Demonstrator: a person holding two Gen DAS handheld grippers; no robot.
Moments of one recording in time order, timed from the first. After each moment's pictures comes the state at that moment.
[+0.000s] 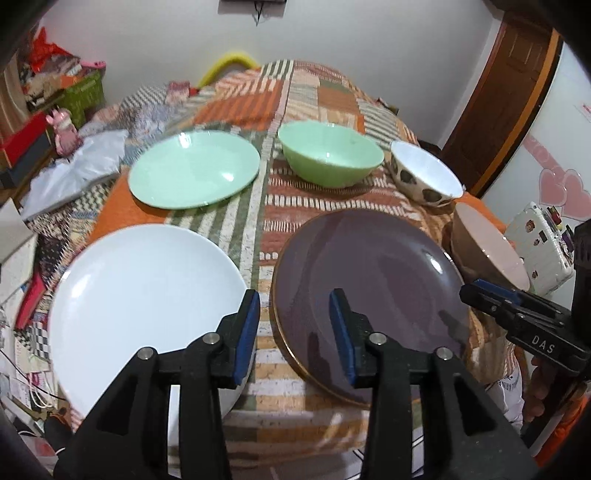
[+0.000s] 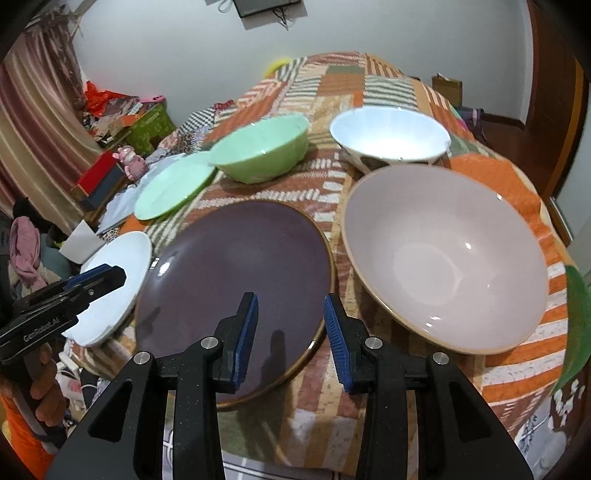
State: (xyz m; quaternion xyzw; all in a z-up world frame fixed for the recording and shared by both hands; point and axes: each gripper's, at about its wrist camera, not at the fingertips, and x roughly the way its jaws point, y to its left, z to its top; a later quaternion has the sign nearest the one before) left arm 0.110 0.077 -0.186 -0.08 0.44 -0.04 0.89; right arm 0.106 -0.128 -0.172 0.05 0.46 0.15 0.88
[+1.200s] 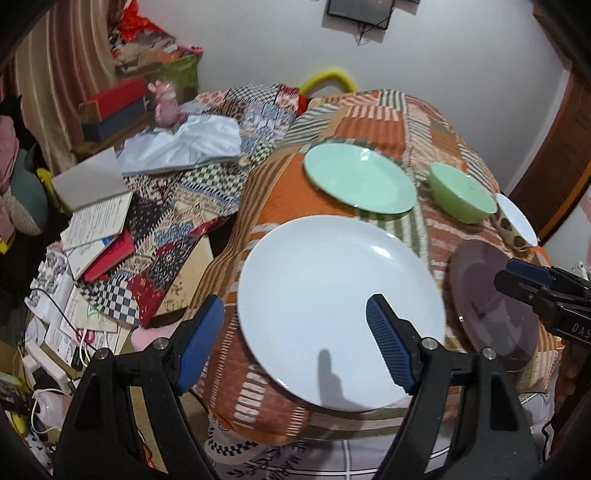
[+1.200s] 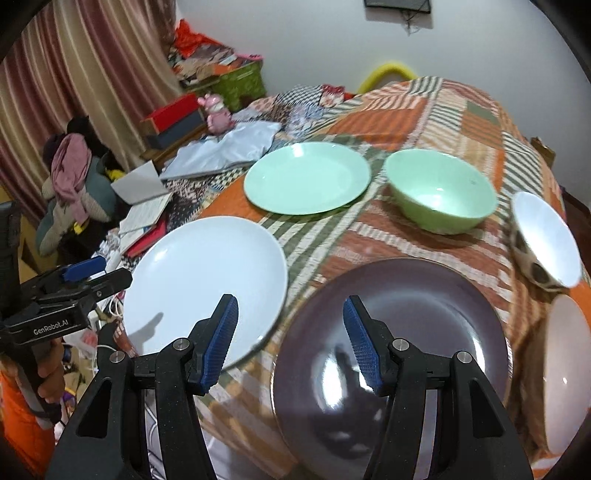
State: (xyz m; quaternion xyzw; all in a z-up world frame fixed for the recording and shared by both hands) left arm 0.049 0.228 -0.191 -0.13 0.43 0.11 0.89; right arm 0.138 0.027 -0.174 -0.06 0.46 0.30 0.83
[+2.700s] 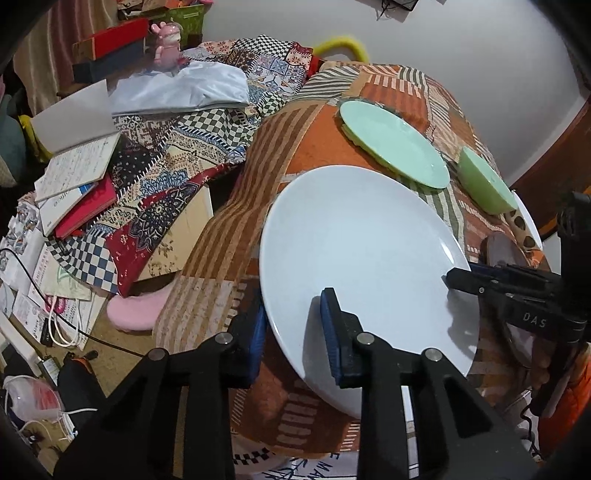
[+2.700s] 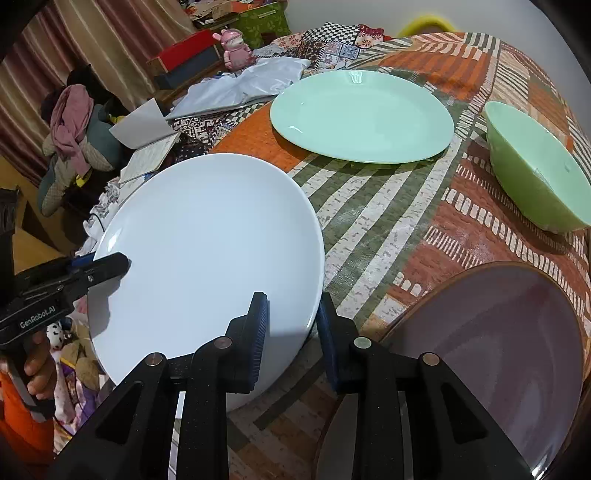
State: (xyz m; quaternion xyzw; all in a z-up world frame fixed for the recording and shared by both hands) left arm 0.055 0.275 -0.246 -0.21 0.48 0.07 0.85; right arm 0.166 0.079 -0.230 -0.10 0.55 0.32 0.77
